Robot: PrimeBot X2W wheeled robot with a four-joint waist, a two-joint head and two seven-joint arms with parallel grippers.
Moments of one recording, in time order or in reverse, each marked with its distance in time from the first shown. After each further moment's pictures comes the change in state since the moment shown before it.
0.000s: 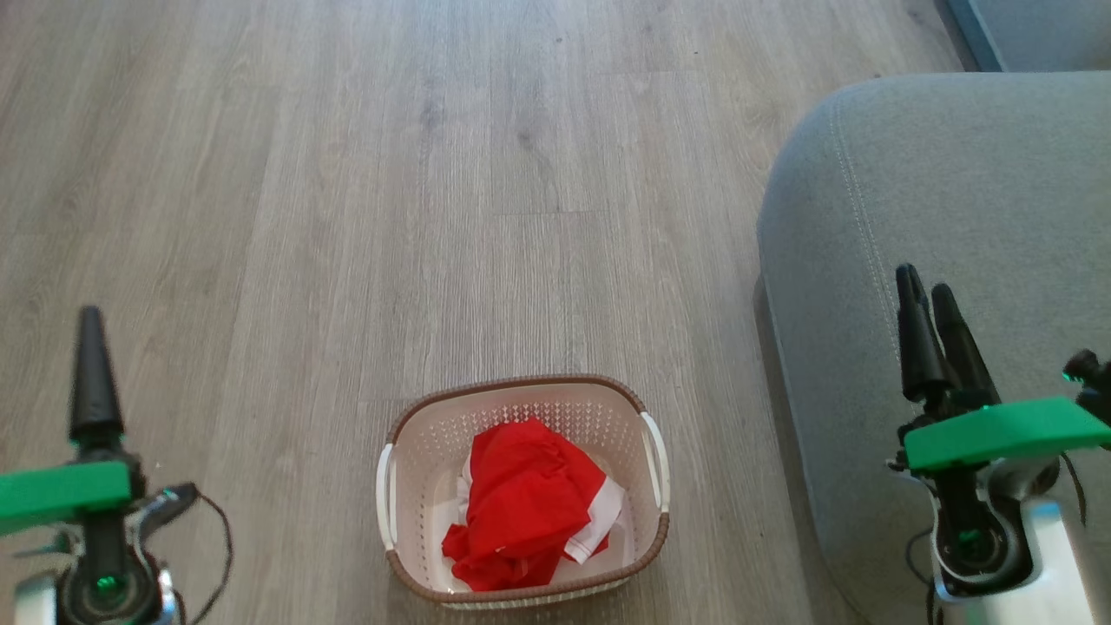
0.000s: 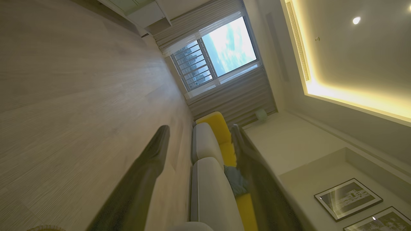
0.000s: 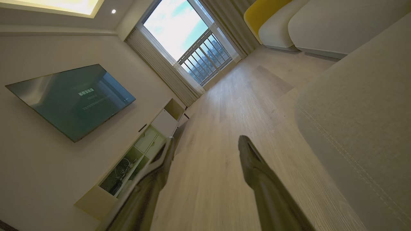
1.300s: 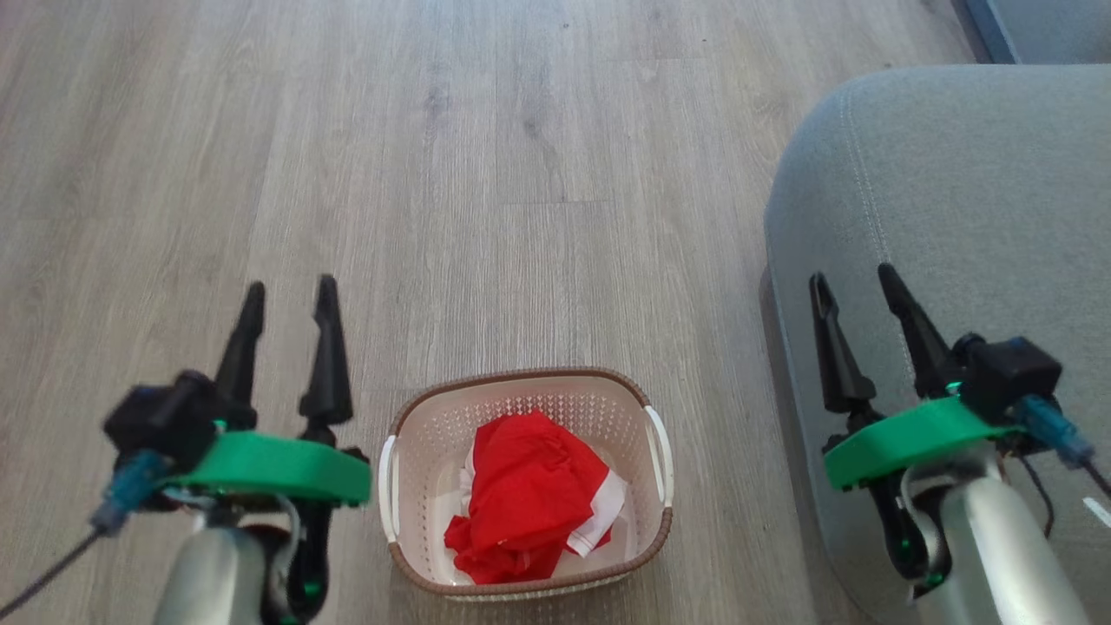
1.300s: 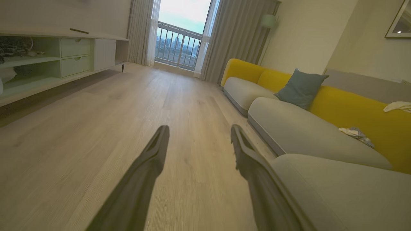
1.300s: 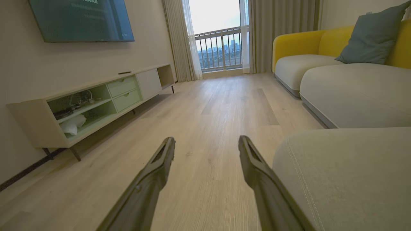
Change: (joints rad) left arm 0.031 0.009 -0.370 -0.194 0.843 0.187 -0.108; right arm -0.046 -0.032 0.122 0.047 -0.555 0.000 -0.108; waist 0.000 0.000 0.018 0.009
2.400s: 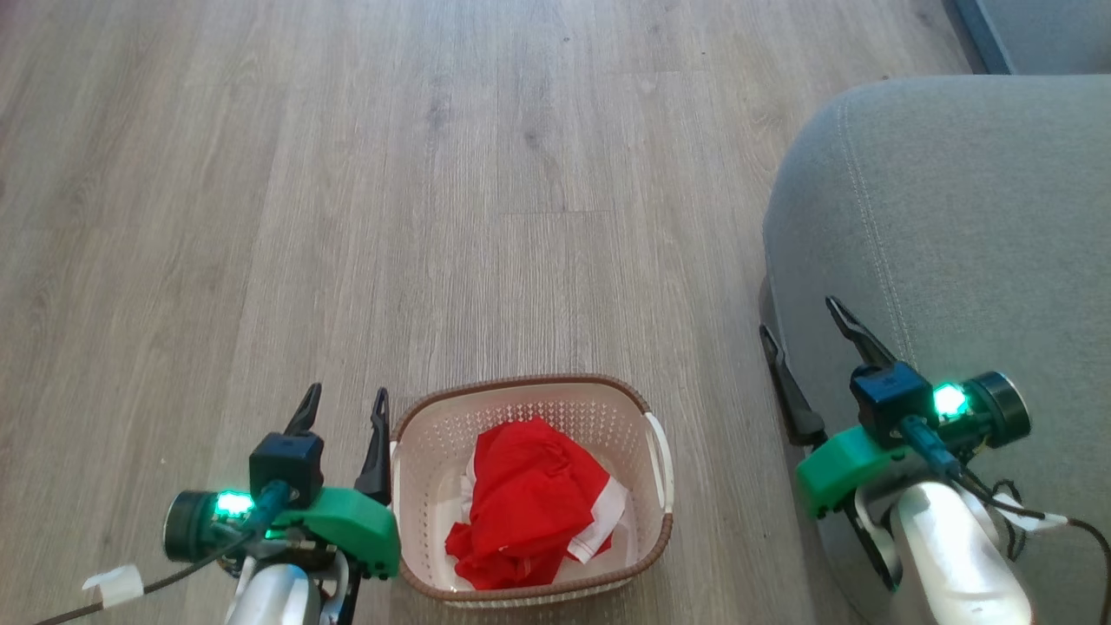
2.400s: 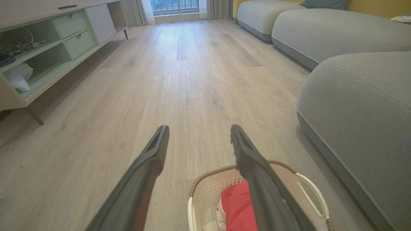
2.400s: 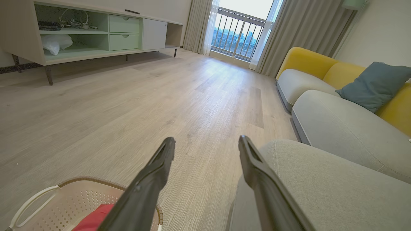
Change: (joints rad) left arm -0.028 0.011 -0.074 0.431 0.307 0.016 -0.088; right arm -0.054 0.002 0.034 0.231 -0.417 0.000 -0.093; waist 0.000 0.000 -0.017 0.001
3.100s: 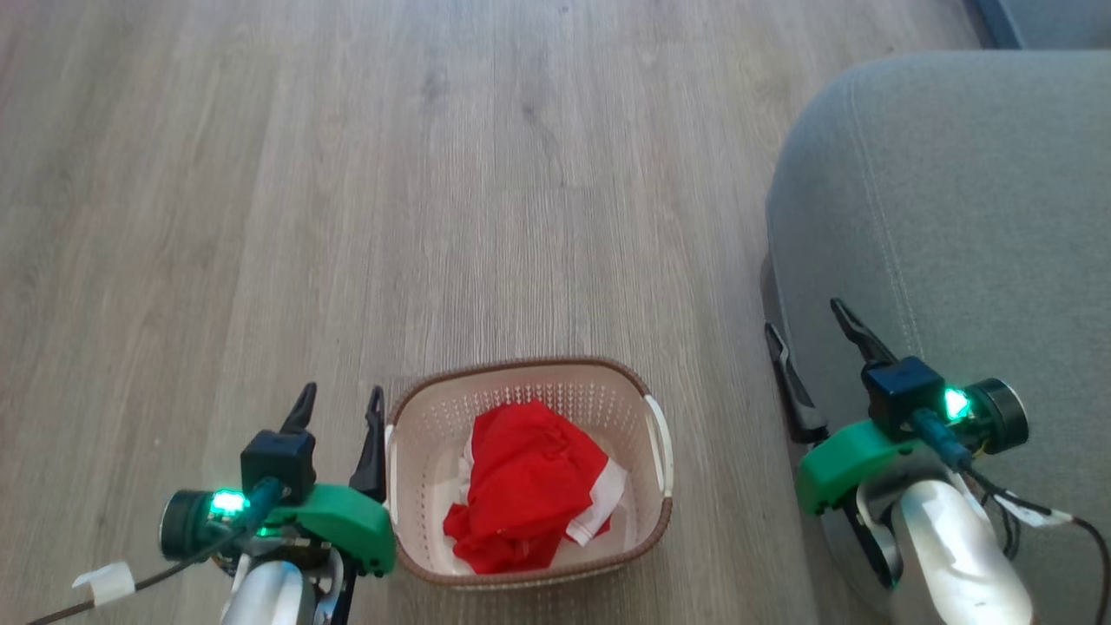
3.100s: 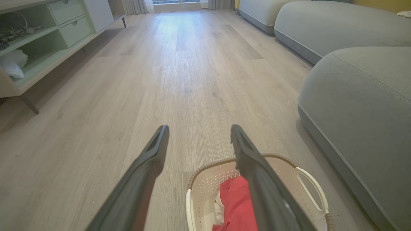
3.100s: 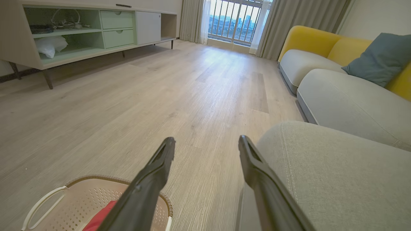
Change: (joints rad) left arm -0.006 -0.008 0.027 0.012 -0.004 -0.016 0.000; right arm -0.014 0.012 -0.014 0.038 0.064 0.000 0.000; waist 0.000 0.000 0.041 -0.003
